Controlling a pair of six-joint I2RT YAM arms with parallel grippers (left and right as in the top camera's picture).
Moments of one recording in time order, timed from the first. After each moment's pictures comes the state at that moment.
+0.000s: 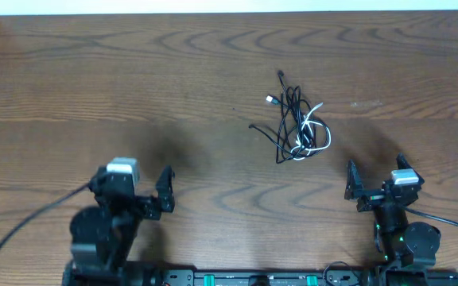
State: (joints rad) left arm -0.08 0.34 0.59 -0.63 0.10 -0.09; right arm -0.04 0.01 0.01 -0.06 -0.16 -0.01
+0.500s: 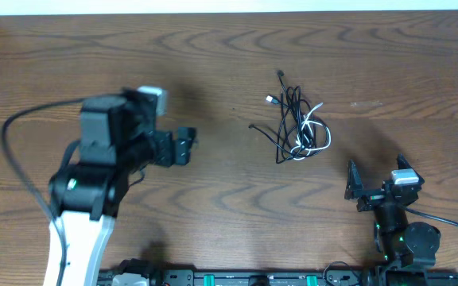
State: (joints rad) left arm -0.14 1.09 1.13 -0.87 0.32 -0.04; right arm -0.04 0.01 0.01 -0.06 -0.16 -0.01
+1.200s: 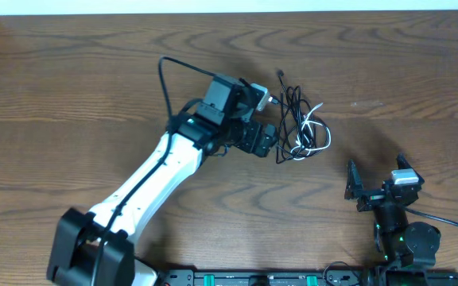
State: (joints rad) left arm -0.53 1.59 1.16 -0.52 0.37 -0.12; right arm -0.04 0.01 0.01 -0.06 -0.16 -0.01
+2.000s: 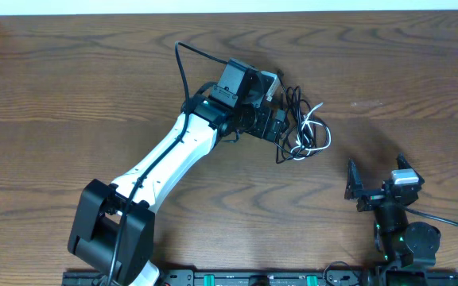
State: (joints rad) left arm -0.54 1.75 1.31 -0.52 0.38 -0.18; right arm -0.04 0.01 0.01 -0.06 -0.16 -0.01
